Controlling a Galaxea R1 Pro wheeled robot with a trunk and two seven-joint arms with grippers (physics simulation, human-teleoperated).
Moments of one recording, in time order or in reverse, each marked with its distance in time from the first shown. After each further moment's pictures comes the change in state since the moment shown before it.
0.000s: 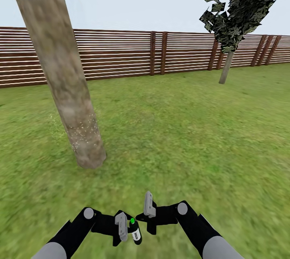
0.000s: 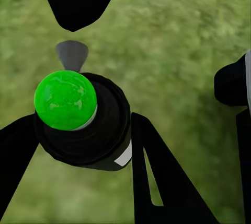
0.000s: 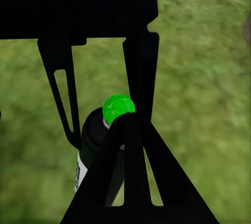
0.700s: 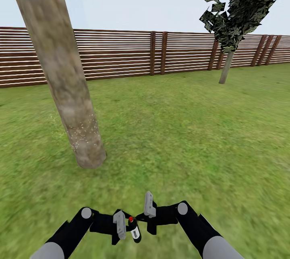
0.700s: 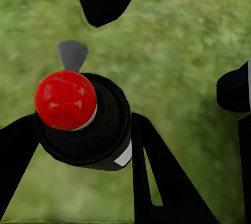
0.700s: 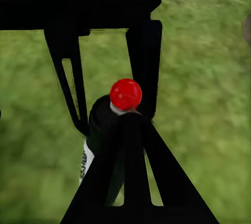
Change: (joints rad) left arm 0.000 0.016 0.000 0.001 0.043 -0.002 0.000; right arm 0.000 -0.002 0.000 0.000 0.000 0.000 0.000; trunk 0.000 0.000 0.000
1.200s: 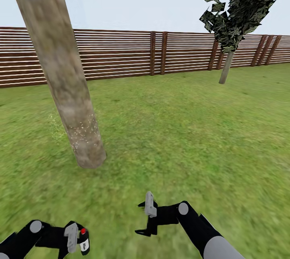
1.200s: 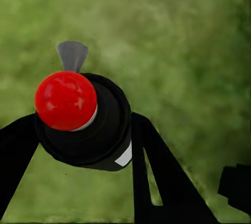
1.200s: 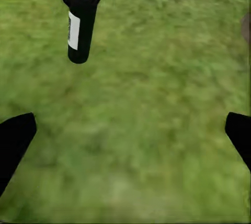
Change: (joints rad) left arm 0.020 0.320 0.006 0.134 -0.005 -0.119 0.041; right arm 0.000 -0.005 -0.001 0.002 0.000 -0.001 -0.005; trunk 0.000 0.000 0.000
